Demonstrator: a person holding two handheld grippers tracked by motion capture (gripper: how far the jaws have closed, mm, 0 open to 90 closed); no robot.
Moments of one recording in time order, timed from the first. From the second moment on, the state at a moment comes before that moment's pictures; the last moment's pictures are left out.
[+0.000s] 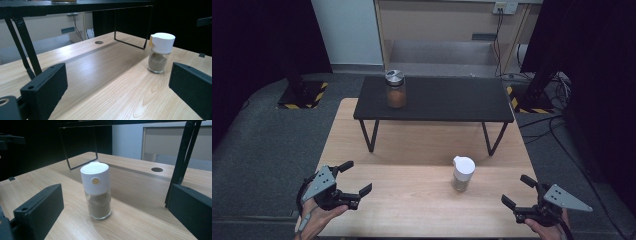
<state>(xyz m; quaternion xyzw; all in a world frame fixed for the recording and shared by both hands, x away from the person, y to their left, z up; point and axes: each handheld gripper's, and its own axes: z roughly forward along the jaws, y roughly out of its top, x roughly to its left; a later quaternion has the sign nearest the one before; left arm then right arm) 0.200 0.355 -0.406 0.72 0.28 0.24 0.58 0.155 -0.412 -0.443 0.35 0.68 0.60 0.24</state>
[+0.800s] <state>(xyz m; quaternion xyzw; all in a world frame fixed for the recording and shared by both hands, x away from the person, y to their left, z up) 0.203 0.357 -0.410 0.72 0.27 0.24 0.59 0.160 -0.427 -0.412 0.34 0.70 0.59 0.22</state>
